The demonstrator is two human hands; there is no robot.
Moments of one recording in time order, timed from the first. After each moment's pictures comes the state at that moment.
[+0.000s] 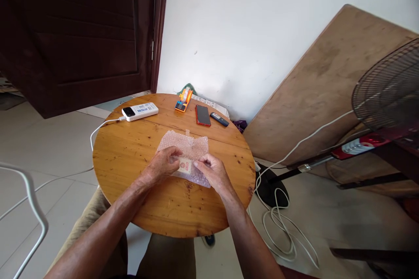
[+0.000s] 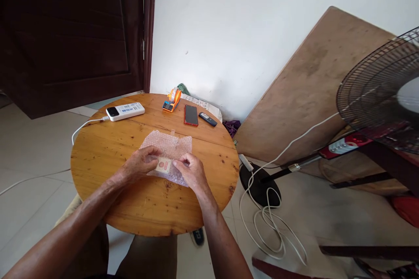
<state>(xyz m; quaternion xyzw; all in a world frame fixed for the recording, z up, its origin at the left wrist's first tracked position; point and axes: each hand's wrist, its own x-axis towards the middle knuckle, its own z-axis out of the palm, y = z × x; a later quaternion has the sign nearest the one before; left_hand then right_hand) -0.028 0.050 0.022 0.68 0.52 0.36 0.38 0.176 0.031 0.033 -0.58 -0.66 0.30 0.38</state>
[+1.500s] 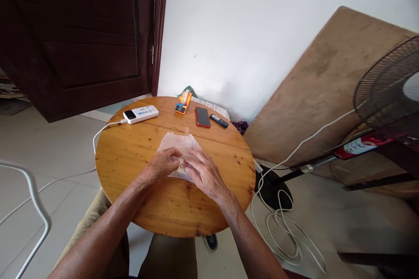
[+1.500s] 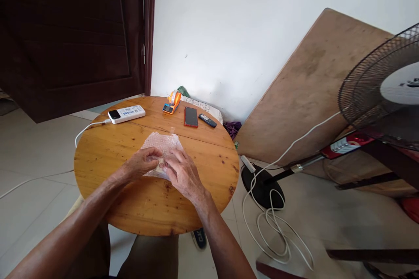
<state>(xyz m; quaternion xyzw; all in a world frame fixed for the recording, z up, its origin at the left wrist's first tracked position) -0.029 0.052 0.030 0.69 0.51 0.32 0.40 0.162 0.017 0.051 -0.44 -0.87 0.06 0.24</state>
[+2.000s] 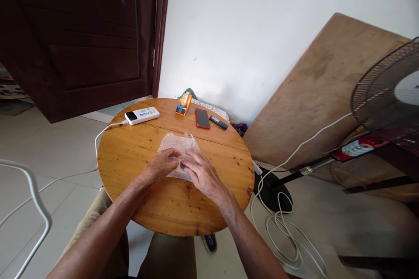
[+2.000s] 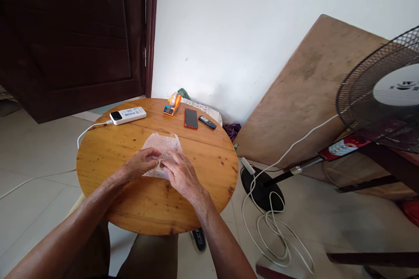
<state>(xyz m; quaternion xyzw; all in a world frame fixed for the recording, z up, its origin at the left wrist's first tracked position) -0.033 0.048 0.034 0.67 0.51 0.34 0.41 0.156 0.016 0.055 -0.43 -0.88 0.04 0.22</state>
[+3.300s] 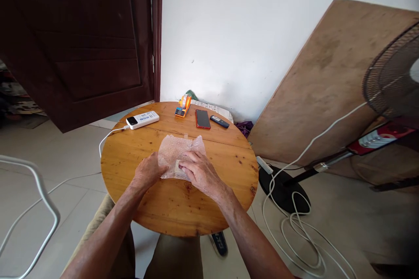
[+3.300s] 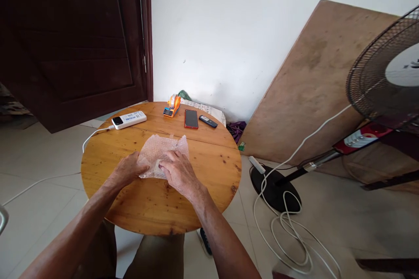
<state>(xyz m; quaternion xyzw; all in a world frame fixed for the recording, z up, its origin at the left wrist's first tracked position) -0.049 0.037 0.035 0.66 0.70 0.14 0.23 0.154 0.024 0.055 -0.38 -0.90 0.02 0.22</state>
